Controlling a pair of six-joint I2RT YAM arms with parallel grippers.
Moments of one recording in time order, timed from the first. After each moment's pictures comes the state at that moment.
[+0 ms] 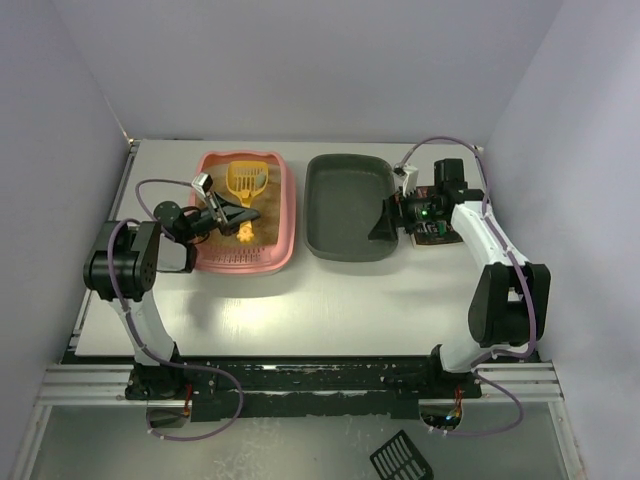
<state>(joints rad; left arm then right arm) -0.04 1.90 0.66 1.42 1.07 -1.61 0.03 1.57 1.20 -0.68 -0.86 -0.35</state>
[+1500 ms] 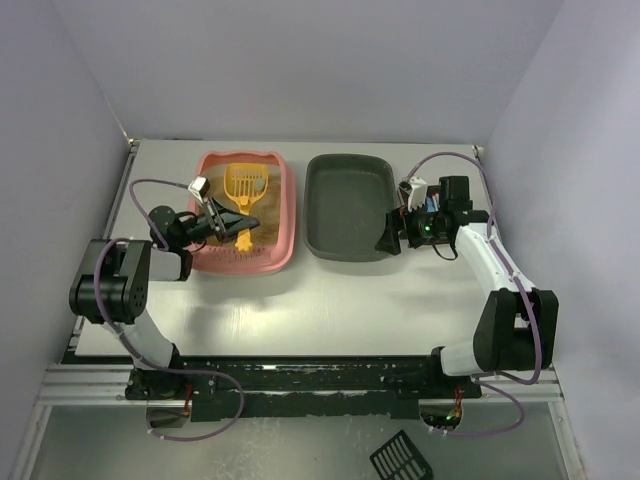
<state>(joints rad) -0.05 1.68 0.56 1.25 1.09 -1.45 0.01 1.41 1.01 -0.58 -0.68 -0.29</state>
